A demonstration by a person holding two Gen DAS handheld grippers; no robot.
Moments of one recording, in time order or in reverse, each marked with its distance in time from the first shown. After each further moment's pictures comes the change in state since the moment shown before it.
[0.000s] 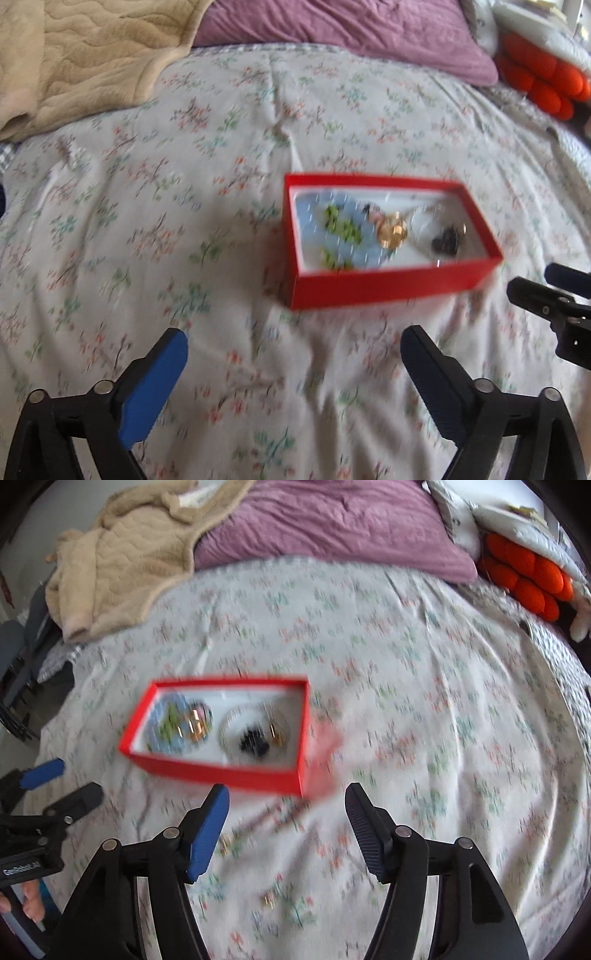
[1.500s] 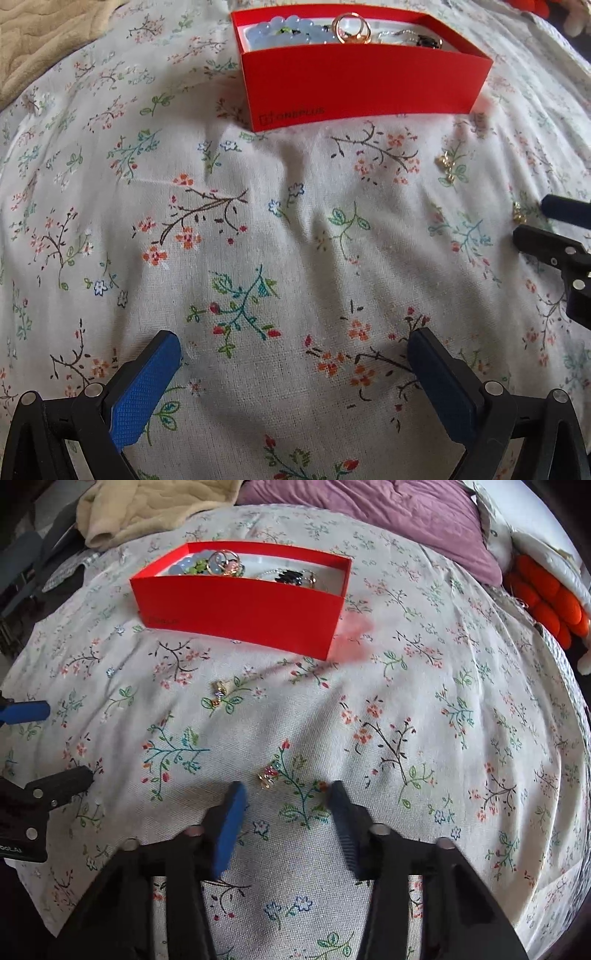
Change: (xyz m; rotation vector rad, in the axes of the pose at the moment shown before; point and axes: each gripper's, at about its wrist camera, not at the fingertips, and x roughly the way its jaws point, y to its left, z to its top) left arm 0.035 -0.017 -0.086 0.168 0.164 0.004; right arm 0.032 0.021 -0.098 -0.227 0.072 -0.072
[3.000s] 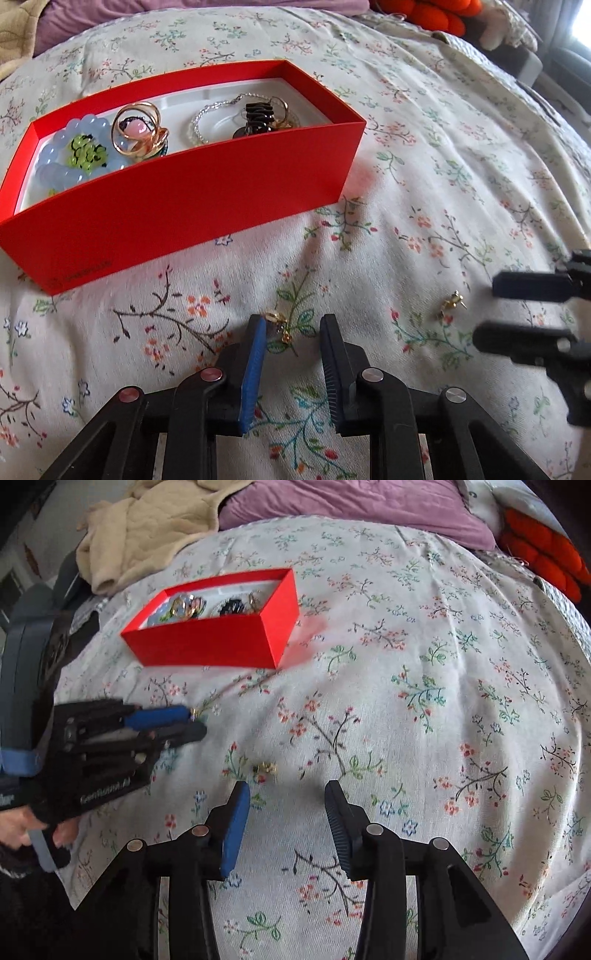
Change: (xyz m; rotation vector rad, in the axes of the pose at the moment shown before) left arm 0.030 -0.075 0.063 0.127 -0.156 -0.239; right arm -0.017 -0.071 -0.012 0.118 -0.026 0.199
